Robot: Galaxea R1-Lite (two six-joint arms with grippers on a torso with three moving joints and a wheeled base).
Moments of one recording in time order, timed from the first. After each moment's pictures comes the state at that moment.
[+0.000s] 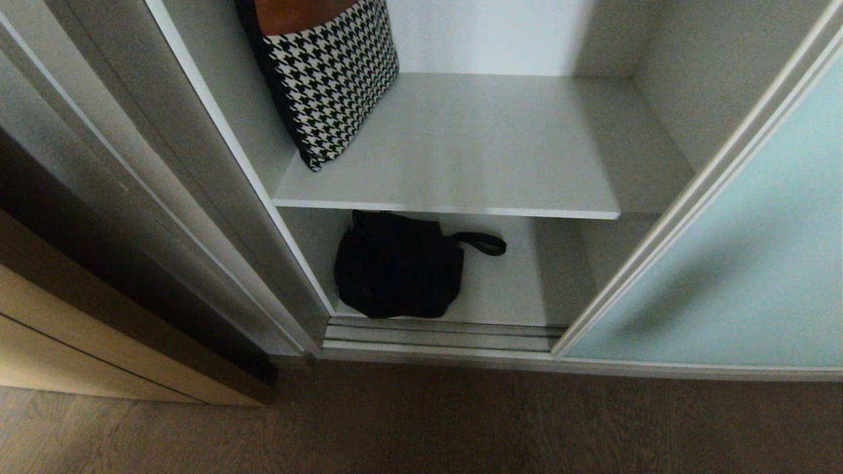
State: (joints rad) left arm -0.08 0.47 -0.21 -0.70 0.55 0.16; right arm 0.01 0.00 0.00 0.00 0.00 0.01
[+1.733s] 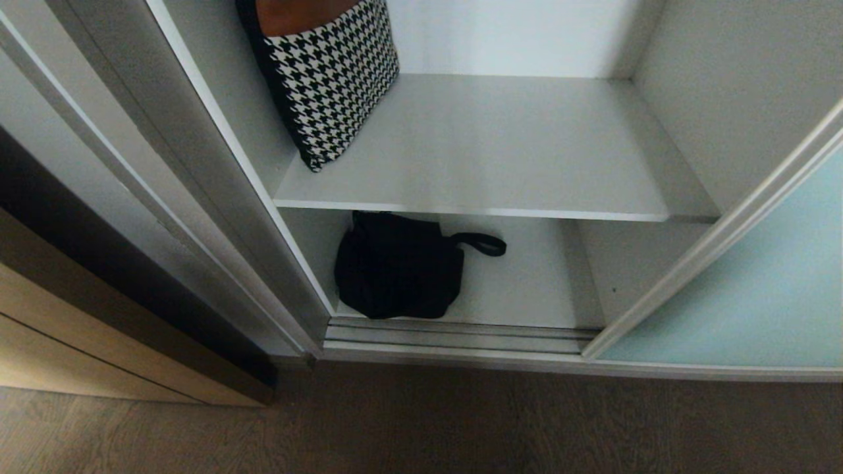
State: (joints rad) left arm 0.01 0.00 -0.06 0.10 -0.15 0.02; right arm 0.01 0.00 0.00 0.00 0.00 0.01
